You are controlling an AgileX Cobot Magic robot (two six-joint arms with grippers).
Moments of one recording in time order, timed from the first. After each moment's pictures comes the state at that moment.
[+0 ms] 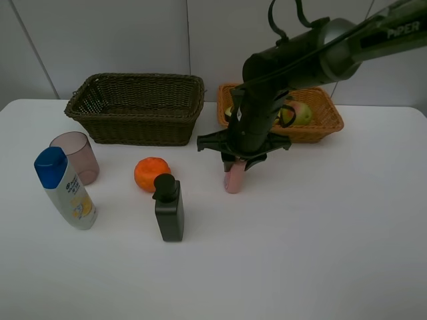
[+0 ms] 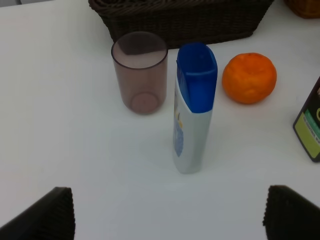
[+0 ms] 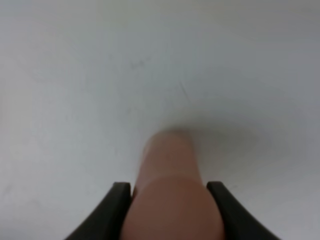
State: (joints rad) left arm -0.29 0.00 -0.42 0.01 1.07 -0.09; right arm 0.63 2.04 -1.34 -0.12 0.70 0.53
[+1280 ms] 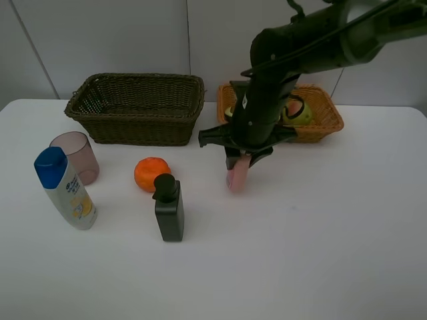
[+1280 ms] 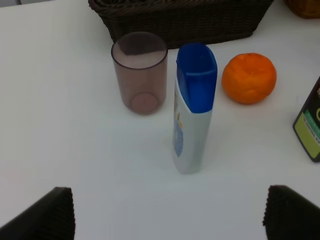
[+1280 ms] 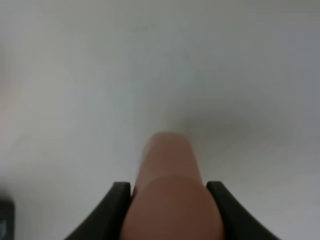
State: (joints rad) left arm -0.29 0.00 -0.42 0.01 1.07 -0.09; right arm 0.63 1.95 -1.34 -0.04 0.81 0.39
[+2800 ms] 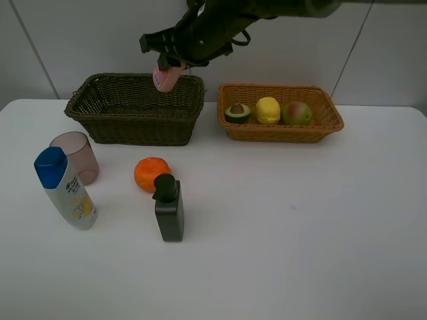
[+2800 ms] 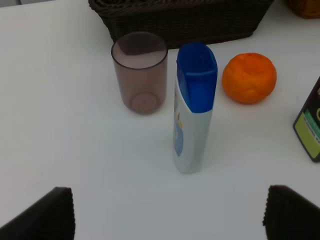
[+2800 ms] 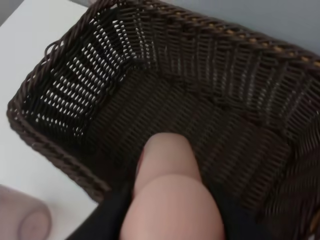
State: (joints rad) left arm -0.29 0.00 -0.42 0.01 1.07 -0.09; right arm 0.63 2.15 -1.85 0.22 0.51 -0.09
